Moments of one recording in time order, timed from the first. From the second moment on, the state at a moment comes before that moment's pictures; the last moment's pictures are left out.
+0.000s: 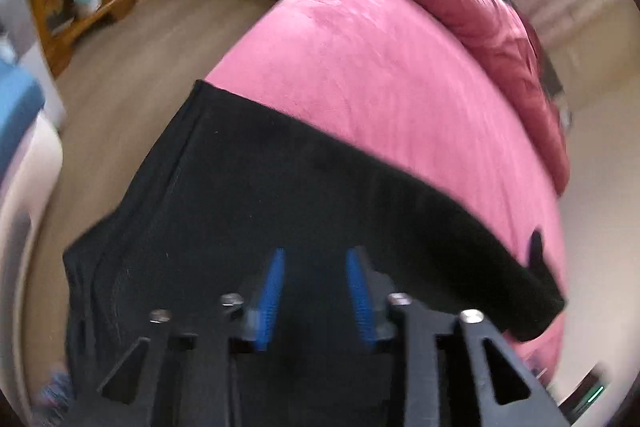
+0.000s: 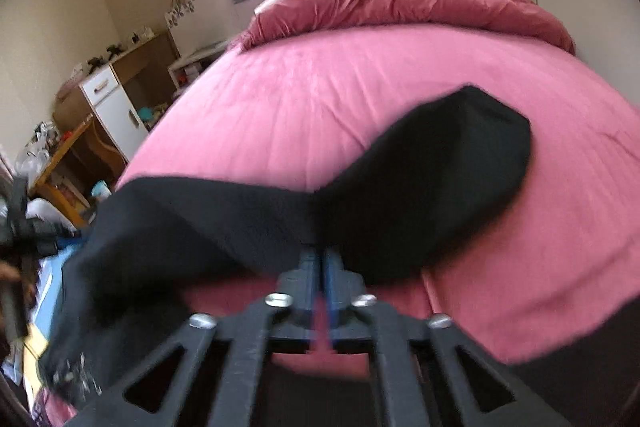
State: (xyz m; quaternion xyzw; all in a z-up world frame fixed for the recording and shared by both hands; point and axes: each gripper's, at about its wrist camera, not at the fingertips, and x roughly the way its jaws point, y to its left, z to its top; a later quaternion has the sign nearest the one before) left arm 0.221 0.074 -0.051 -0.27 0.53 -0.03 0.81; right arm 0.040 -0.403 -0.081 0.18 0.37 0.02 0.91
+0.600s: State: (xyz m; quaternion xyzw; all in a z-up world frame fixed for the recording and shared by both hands) left arm 0.319 0.065 -0.081 -0.25 0.58 0.07 0.77; right arm 0.079 -0.413 -0.044 0.21 0.34 0.05 0.92
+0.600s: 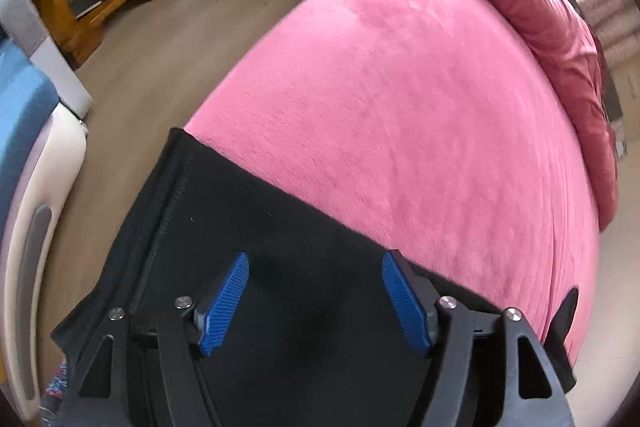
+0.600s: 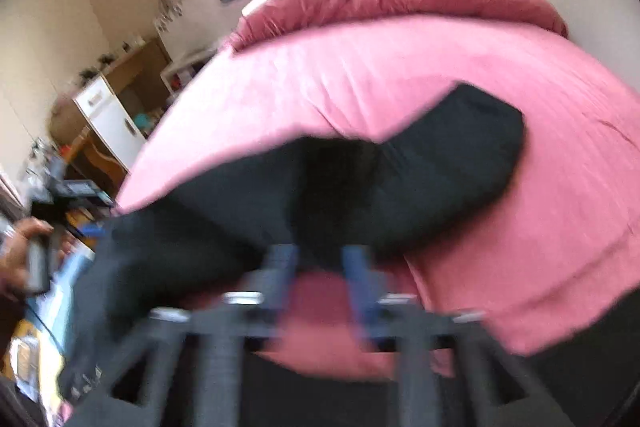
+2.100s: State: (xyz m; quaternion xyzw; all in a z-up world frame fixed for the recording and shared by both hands) left arm 0.138 0.093 -0.040 -0.35 0.51 -0.04 0.78; right arm -0.005 -0.201 -0.108 -0.20 0.36 0.31 0.86
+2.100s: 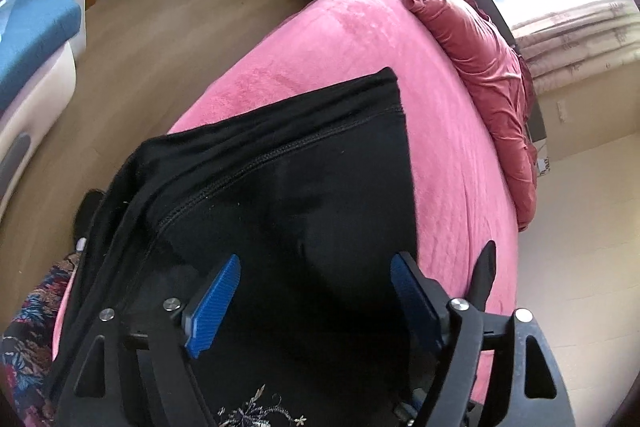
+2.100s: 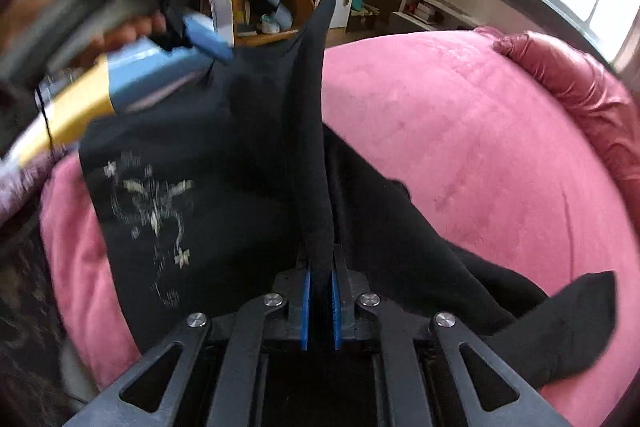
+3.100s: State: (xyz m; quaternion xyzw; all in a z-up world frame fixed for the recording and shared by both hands) left arm 0.047 0.112 -0.026 -0.26 0.46 -0.04 0.85; right arm -0.018 -0.209 -0.122 -0.10 0.37 0.29 0.88
